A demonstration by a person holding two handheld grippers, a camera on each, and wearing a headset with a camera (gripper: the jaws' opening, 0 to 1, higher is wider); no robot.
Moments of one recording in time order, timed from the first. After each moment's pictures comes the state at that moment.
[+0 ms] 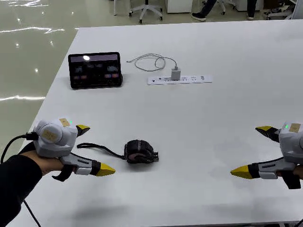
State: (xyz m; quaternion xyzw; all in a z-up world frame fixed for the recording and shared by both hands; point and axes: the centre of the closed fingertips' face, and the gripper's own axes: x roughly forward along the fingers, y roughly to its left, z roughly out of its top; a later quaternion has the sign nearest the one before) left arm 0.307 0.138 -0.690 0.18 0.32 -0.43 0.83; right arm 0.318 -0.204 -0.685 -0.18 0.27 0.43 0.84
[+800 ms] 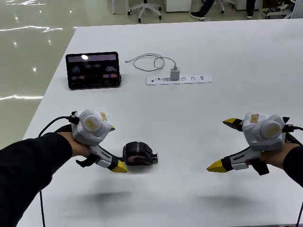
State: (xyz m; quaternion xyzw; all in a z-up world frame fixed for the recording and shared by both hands) left arm 0.339 0.087 -0.730 0.26 0.36 -0.49 0.75; right arm 0.343 -0.139 -0.706 -0.21 0.27 0.50 0.79
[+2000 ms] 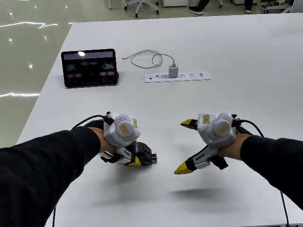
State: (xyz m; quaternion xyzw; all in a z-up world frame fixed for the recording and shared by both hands) left arm 0.343 0.047 -0.766 0.34 0.37 -0.54 0.67; right arm 0.340 -0.033 -0.731 -0.23 0.25 0.61 0.71
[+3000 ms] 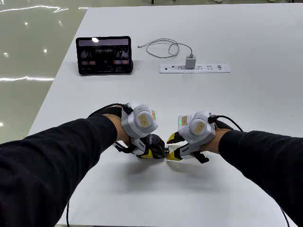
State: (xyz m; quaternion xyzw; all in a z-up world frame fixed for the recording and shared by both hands) left arm 0.346 0.045 -0.771 0.35 0.39 -0.54 0.65; right arm 0.333 0.018 -0.792 -0.32 0.28 0.66 0.62
